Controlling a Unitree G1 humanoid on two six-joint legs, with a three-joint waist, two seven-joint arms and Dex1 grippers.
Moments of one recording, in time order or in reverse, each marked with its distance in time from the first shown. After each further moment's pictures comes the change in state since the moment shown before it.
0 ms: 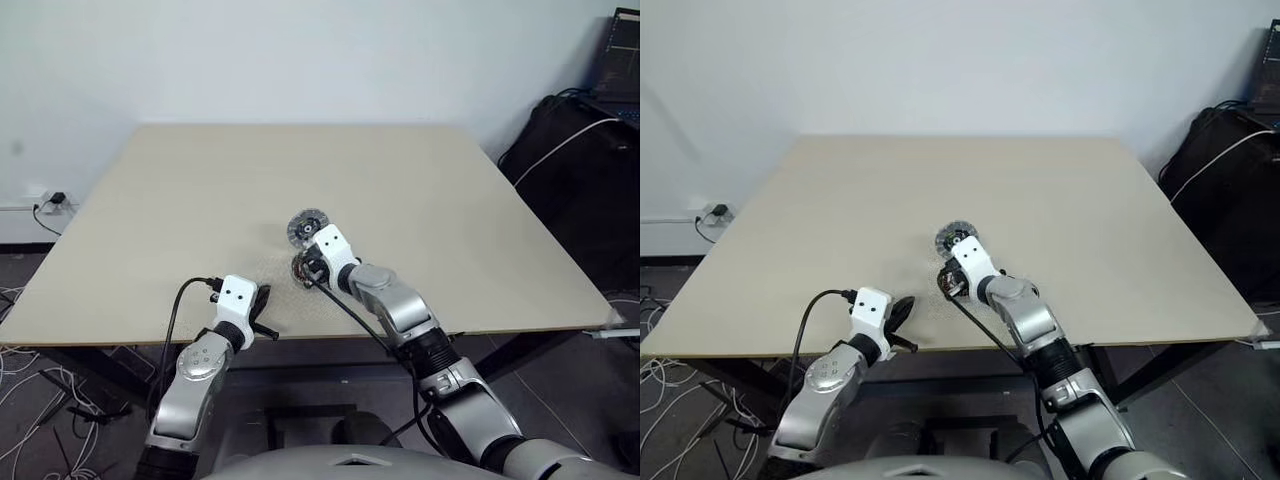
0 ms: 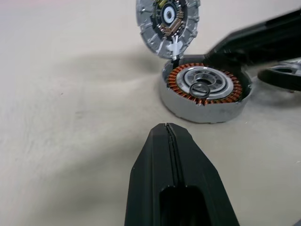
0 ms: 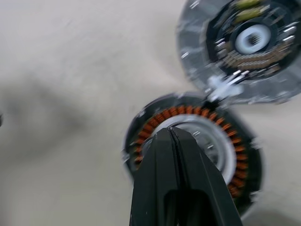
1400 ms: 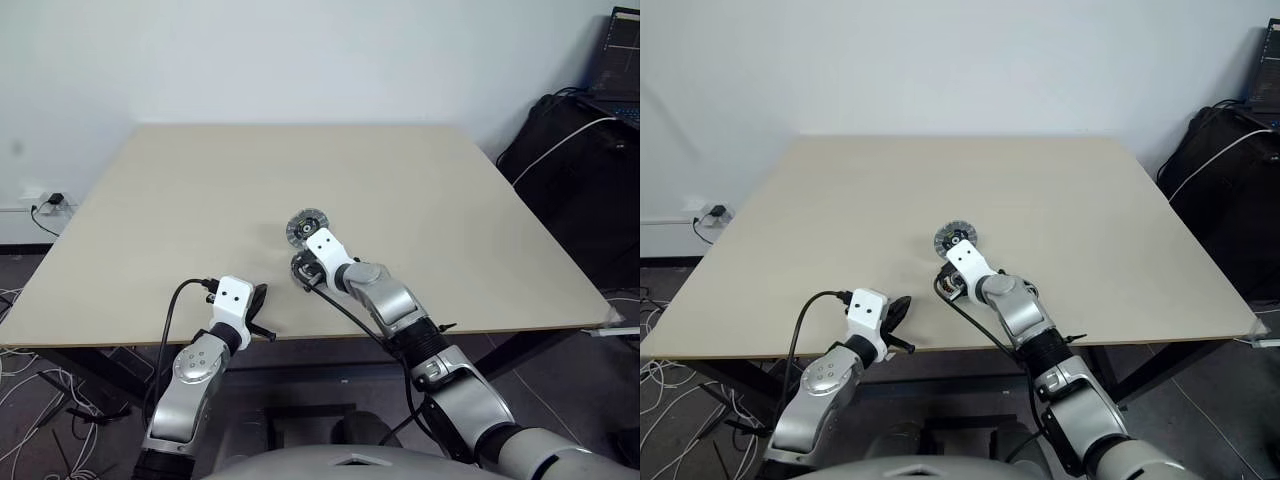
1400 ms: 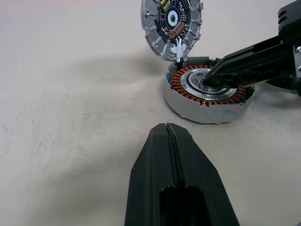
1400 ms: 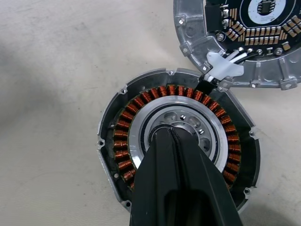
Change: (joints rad) left arm 0.001 0.007 0.007 0.000 0.000 -0.030 -0.018; right arm -0.071 0.014 0.007 0.150 -0.110 -0.022 -0.001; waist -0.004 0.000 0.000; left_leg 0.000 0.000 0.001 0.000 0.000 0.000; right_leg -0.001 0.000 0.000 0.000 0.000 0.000
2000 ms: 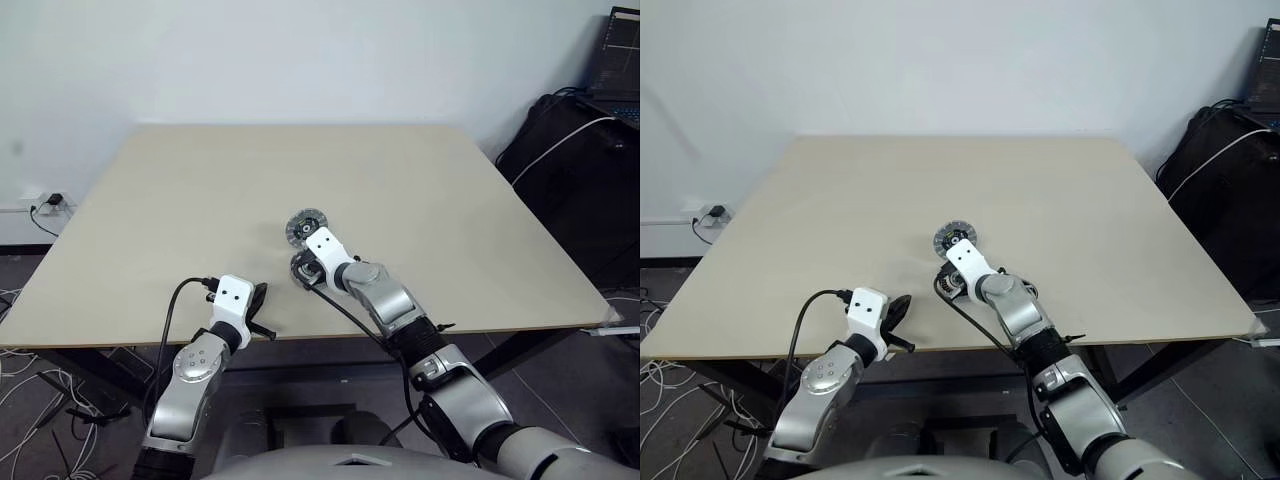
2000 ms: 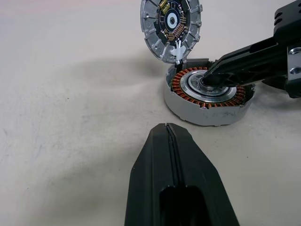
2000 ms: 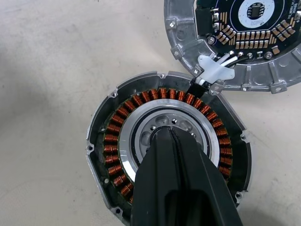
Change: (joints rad) left arm -0.006 0.000 0.000 0.000 0.000 0.001 0.002; right arm -0.009 0.012 -0.007 0.039 -0.017 -0.042 -0.019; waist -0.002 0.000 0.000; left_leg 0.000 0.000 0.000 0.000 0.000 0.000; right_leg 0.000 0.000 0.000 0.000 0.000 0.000
